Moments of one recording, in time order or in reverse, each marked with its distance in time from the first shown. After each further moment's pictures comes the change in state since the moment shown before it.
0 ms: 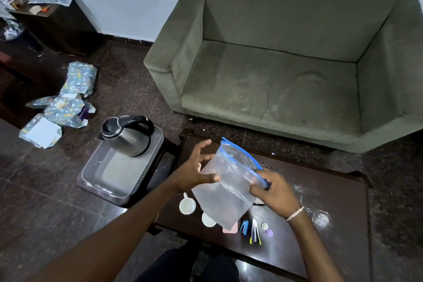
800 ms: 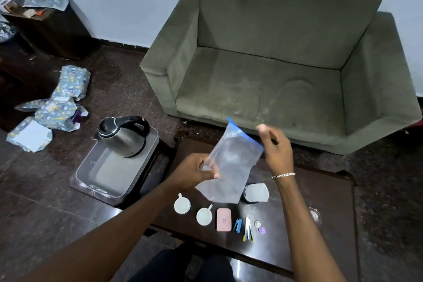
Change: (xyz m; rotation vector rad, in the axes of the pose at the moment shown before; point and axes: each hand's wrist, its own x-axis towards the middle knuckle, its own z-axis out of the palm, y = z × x) left_hand -0.016 0.012 0.018 0.097 0.025 0.232; right_hand 0.041 -0.042 -0.027 0.160 0.565 -0.046
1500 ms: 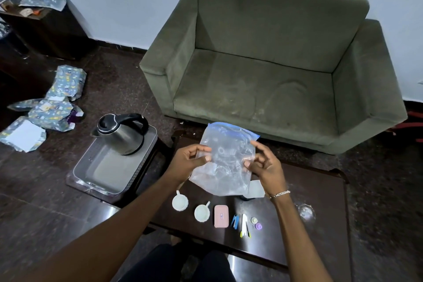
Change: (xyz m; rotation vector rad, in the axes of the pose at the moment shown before) left_hand -0.010 -0.010 0.001 -0.376 0.260 -0.080; right_hand -0.058 0.042 -0.003 0.322 -0.272 0.160
